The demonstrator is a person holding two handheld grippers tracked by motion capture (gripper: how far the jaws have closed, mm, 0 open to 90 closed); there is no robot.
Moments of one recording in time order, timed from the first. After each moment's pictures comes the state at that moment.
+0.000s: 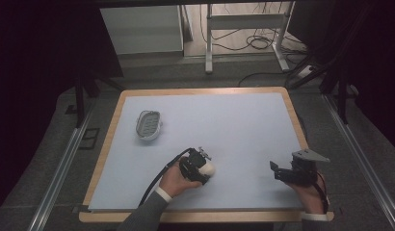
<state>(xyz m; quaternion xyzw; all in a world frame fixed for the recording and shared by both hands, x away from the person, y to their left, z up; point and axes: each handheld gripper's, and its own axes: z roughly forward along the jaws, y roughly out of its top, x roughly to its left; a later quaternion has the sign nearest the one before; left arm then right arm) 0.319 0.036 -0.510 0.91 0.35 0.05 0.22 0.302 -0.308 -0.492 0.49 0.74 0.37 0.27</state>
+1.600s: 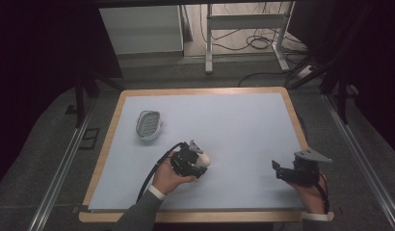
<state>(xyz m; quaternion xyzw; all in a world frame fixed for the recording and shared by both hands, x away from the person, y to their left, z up) 0.317 0.061 -0.485 0.89 0.34 0.07 0.30 0.302 -0.313 -0.492 0.50 0.74 0.37 0.28</state>
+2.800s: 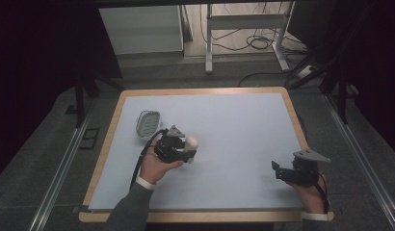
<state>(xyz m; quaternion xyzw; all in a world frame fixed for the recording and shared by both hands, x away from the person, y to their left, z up) 0.338 0.112 -0.457 0.84 0.38 0.09 0.37 0.304 -0.313 -0.496 0.50 0.74 0.36 0.27</state>
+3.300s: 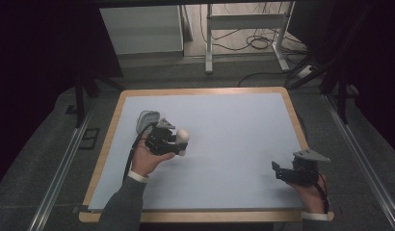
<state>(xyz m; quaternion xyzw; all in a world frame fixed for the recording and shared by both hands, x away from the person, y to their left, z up) 0.352 0.137 -0.449 0.83 0.40 0.10 0.37 0.305 -0.314 -0.498 0.50 0.74 0.36 0.27</state>
